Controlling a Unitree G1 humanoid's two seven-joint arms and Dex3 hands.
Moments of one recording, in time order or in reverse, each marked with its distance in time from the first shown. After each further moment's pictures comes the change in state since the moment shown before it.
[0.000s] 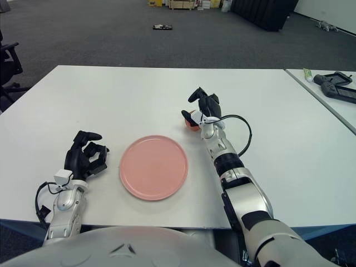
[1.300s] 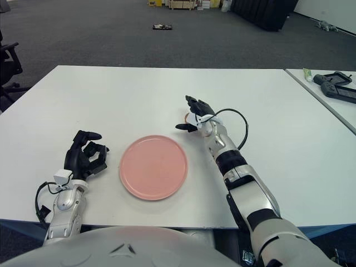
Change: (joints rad) left arm 0.000 -0.002 0.000 -0.008 0.000 0.001 0.002; right arm -0.038 -0.057 0.141 -0.044 -0.087 0.204 0.346
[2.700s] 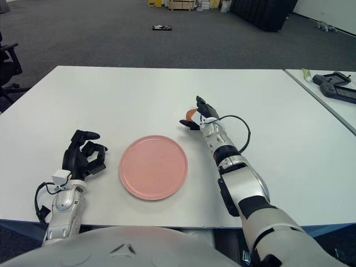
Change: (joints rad) left arm 0.007 0.002 0.006 -0.018 0.006 0.005 0.015; right arm -0.095 0.085 -0.116 0.434 0.121 -0.180 -0.254
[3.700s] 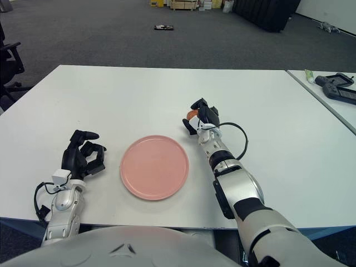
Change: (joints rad) left arm 0.000 0.000 0.005 -0.004 0.019 0.009 0.015; right arm 0.009 0.038 -0.010 0.065 0.001 -0.100 -0.244
